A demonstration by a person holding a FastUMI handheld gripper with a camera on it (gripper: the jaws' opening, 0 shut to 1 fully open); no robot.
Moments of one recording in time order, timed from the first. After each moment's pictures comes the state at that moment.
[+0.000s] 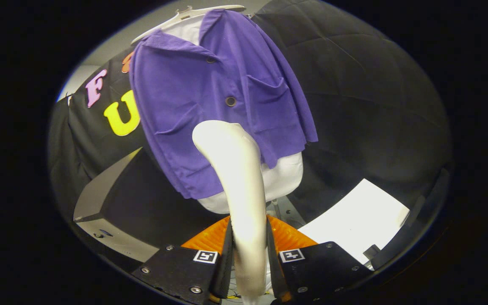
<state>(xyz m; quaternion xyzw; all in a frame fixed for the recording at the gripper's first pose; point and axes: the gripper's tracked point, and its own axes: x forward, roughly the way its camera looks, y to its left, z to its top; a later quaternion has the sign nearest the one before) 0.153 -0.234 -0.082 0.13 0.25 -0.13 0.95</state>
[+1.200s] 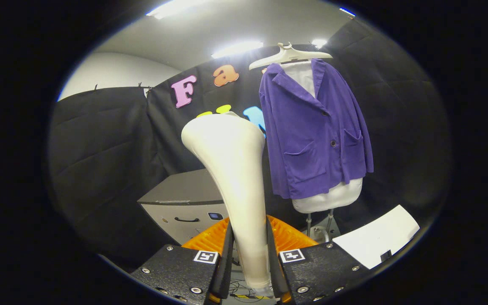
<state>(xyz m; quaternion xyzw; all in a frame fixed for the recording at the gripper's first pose) 0.017 -0.026 0.030 0.07 0.15 0.06 0.98</state>
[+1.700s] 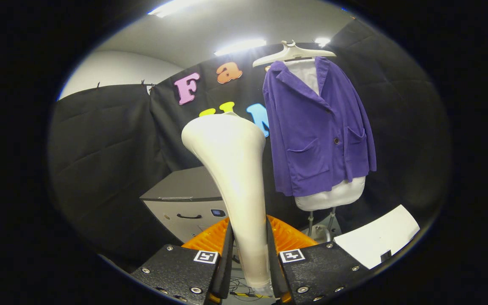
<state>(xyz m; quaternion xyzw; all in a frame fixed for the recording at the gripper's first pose) 0.014 -0.023 0.026 0.07 0.16 0.07 0.98</state>
